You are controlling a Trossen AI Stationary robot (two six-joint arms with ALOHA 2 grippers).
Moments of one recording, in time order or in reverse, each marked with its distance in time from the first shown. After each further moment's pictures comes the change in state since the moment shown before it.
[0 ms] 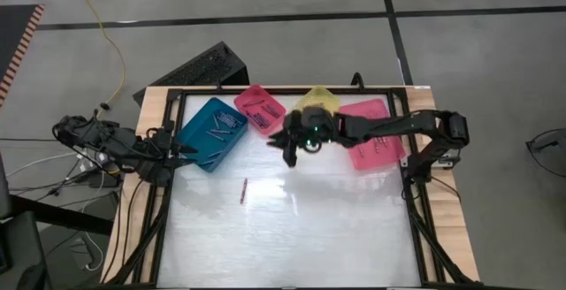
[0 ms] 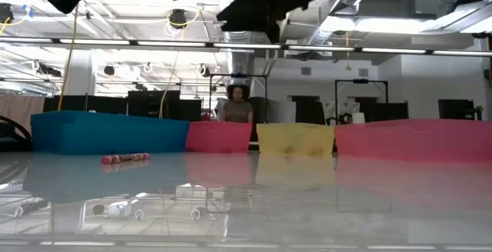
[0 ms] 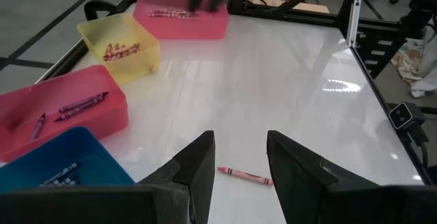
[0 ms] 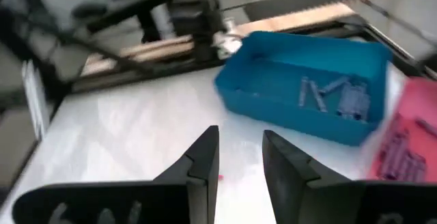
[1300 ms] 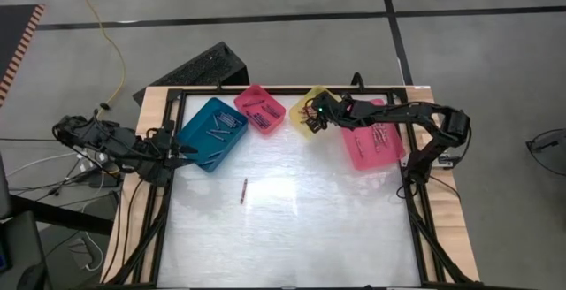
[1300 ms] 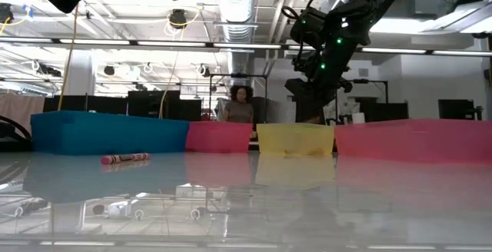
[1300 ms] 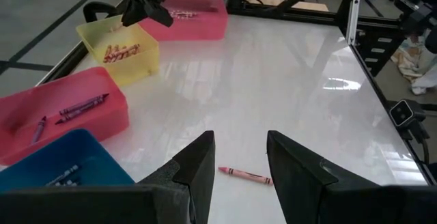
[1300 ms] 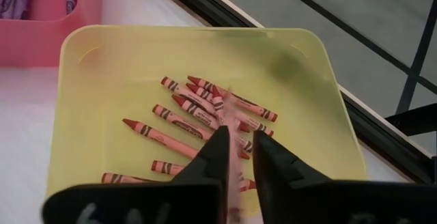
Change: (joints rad) left arm 0.000 0.000 0.000 0.000 0.001 0.014; right arm -0.329 0.000 -0.203 -0.342 0.513 0.042
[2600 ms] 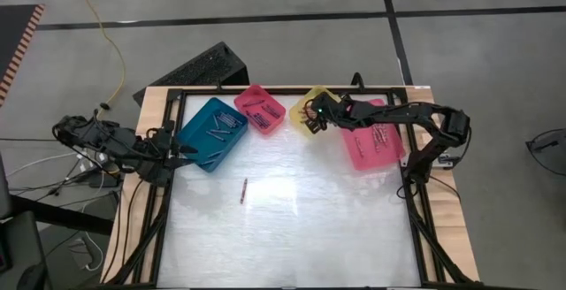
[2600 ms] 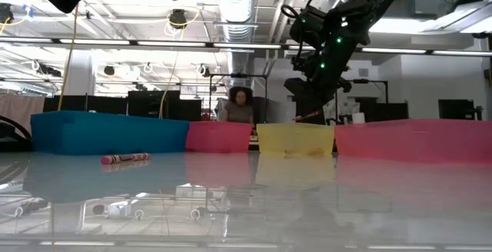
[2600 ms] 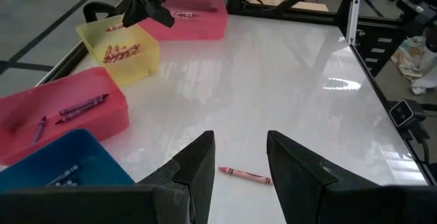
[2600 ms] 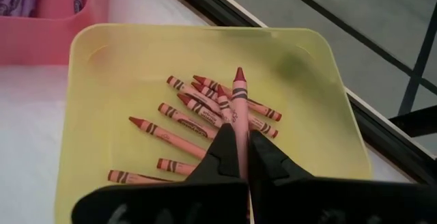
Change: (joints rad) left arm 0.000 0.000 0.000 0.000 0.000 0.000; right arm 0.012 0.000 0.000 0.004 0.000 0.000
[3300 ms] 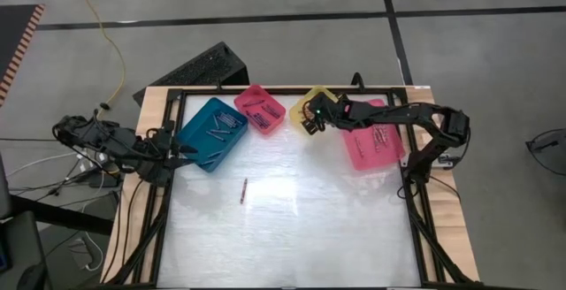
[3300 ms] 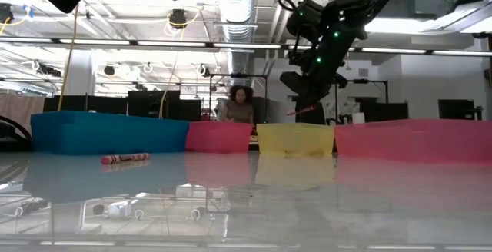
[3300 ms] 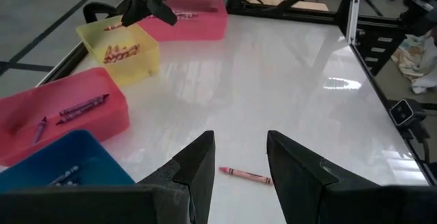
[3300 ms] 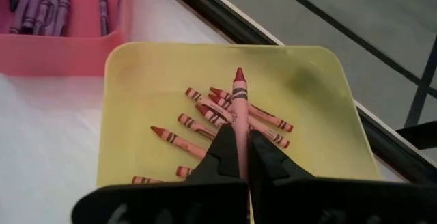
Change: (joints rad) left arm 0.000 0.000 0.000 0.000 0.000 0.006; right arm 0.028 0.000 0.035 -0.012 0.000 0.000
